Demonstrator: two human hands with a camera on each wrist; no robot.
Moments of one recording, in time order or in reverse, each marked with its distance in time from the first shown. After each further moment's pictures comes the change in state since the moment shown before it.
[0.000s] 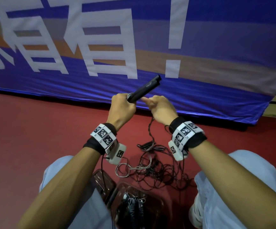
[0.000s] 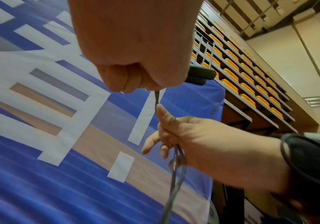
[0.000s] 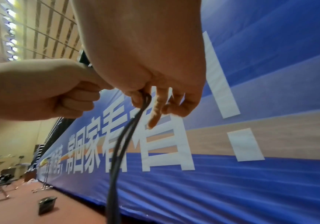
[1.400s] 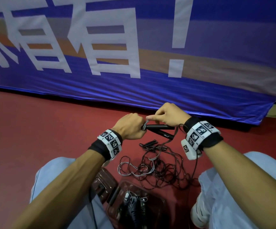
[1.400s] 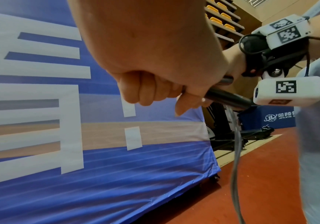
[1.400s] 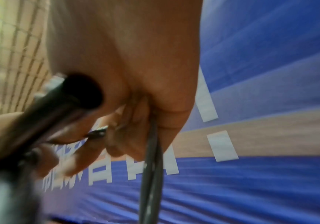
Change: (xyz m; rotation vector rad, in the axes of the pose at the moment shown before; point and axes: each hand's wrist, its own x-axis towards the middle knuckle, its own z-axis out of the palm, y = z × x) left_hand -0.028 -0.025 0.020 0.635 -0.615 0.367; right_hand -0.018 0.022 -0.019 0.094 -0.282 -0.026
